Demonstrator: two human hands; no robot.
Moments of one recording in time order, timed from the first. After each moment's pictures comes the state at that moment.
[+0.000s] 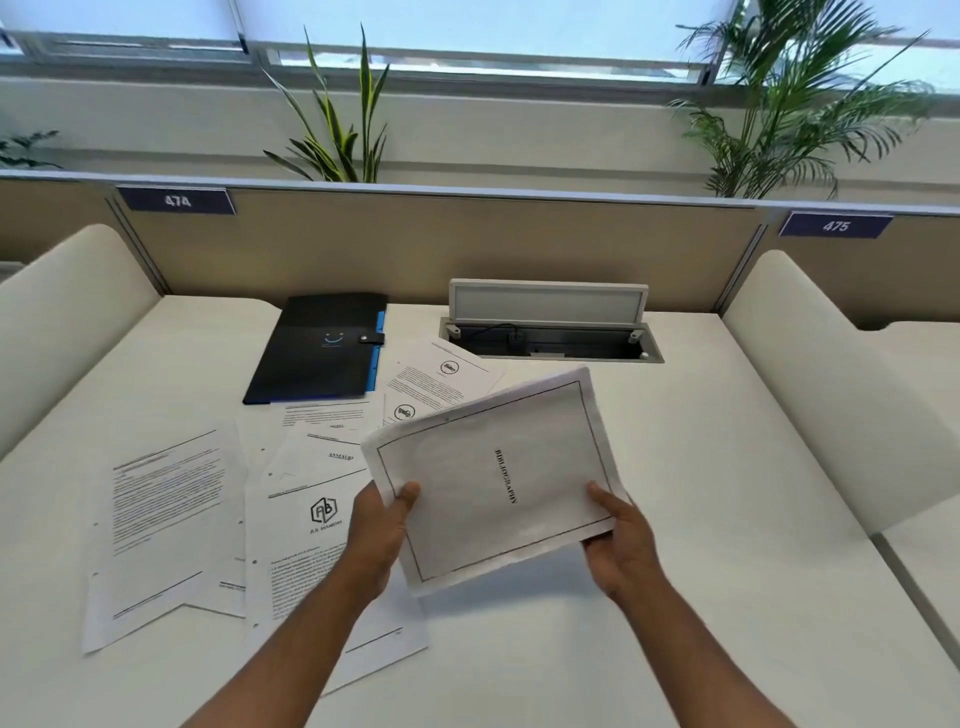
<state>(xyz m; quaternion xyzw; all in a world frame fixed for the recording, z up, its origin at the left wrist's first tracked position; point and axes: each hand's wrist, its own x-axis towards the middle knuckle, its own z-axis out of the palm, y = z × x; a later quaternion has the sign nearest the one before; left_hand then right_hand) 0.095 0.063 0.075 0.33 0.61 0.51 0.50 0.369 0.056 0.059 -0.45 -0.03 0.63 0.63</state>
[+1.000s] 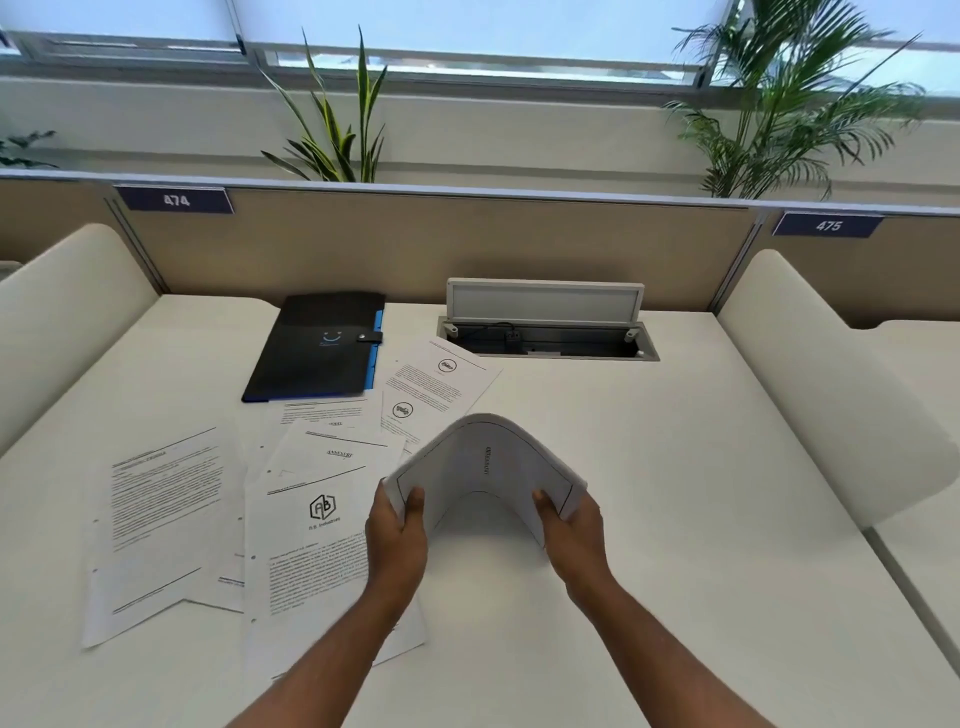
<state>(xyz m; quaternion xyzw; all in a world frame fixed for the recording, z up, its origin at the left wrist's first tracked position) 0.121 0.040 0.060 0.41 0.63 0.55 0.36 0.323 0.033 0.071 -0.63 -0.44 0.39 0.50</state>
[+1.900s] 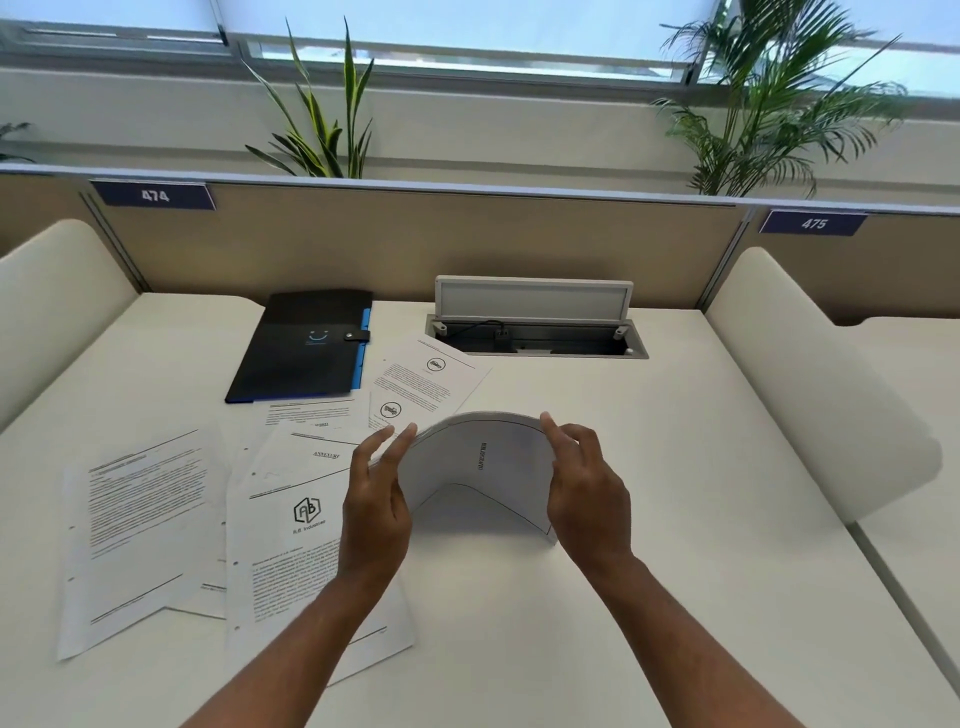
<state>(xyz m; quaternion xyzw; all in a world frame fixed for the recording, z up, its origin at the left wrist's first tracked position) 0.105 0.060 0.079 0.66 0.55 0.50 0.10 0.348 0.053 0.099 -0.65 -0.69 -0.07 0.32</state>
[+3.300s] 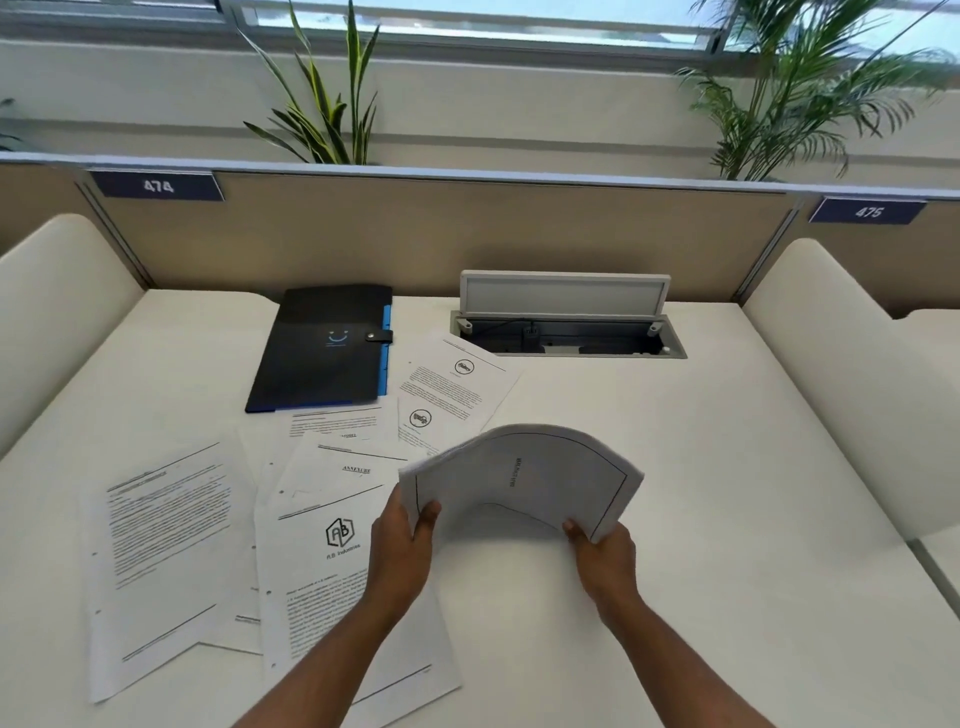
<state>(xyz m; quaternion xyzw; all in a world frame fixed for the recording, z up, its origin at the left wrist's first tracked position) 0.068 0.086 0.045 0.50 0.66 0.42 0.37 0.317 0.069 0.015 -0.76 -0.35 0.37 0.41</state>
